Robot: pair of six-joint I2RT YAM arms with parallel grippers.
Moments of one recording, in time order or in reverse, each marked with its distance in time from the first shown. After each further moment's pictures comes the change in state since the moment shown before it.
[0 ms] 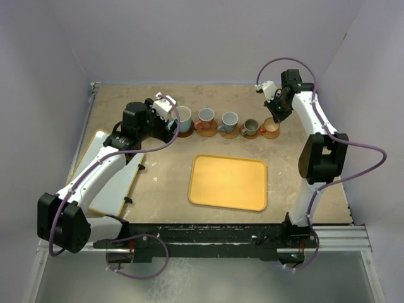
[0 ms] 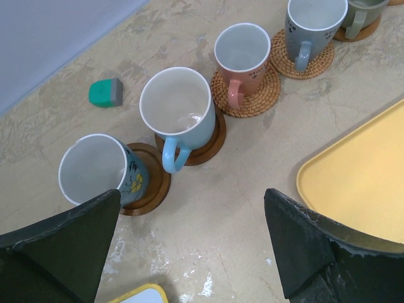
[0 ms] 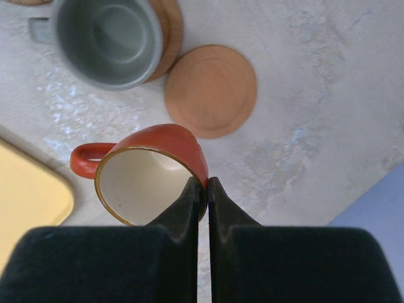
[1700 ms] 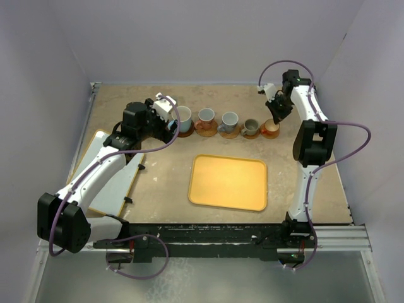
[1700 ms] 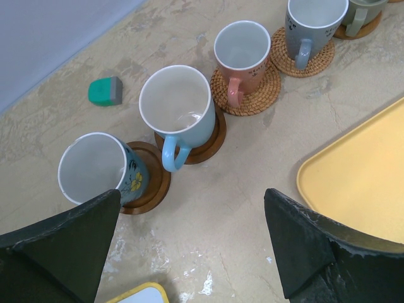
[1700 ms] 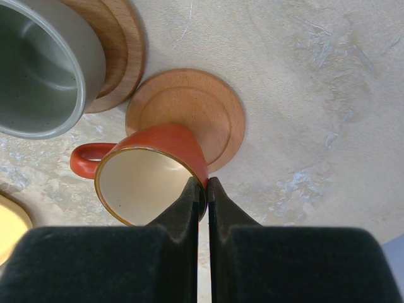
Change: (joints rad) left arm 0.000 0.000 0.000 -0.005 0.000 0.003; right arm -0.069 0.340 0.322 -0.134 -0.075 -0.068
